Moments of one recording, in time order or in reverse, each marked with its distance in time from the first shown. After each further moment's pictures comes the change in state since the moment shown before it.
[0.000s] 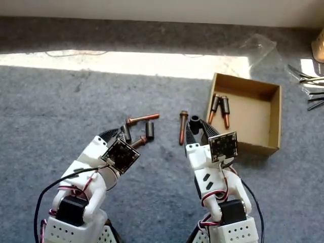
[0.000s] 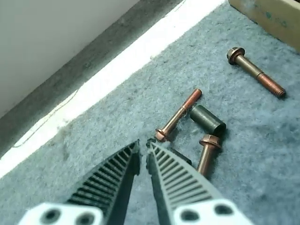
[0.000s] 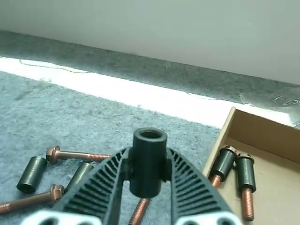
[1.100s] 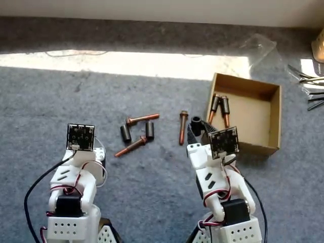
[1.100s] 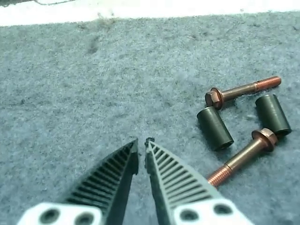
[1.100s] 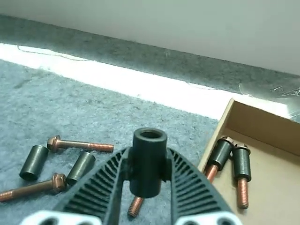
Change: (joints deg) left arm -16.9 -1.0 8.8 -0.5 24.7; right arm 0.0 2.3 -4.7 5.1 0.4
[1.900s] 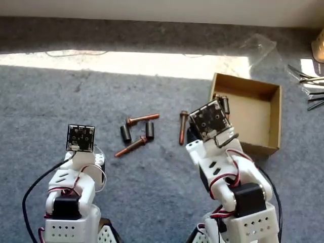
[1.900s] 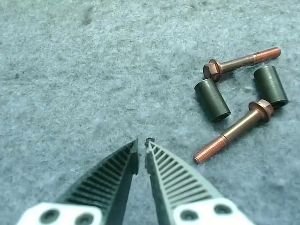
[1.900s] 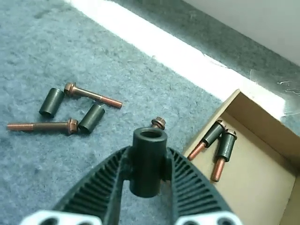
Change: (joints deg) left arm 0.0 -0.1 -4.5 11.7 0.0; right arm -2.3 25.7 -35.3 26.9 13.6
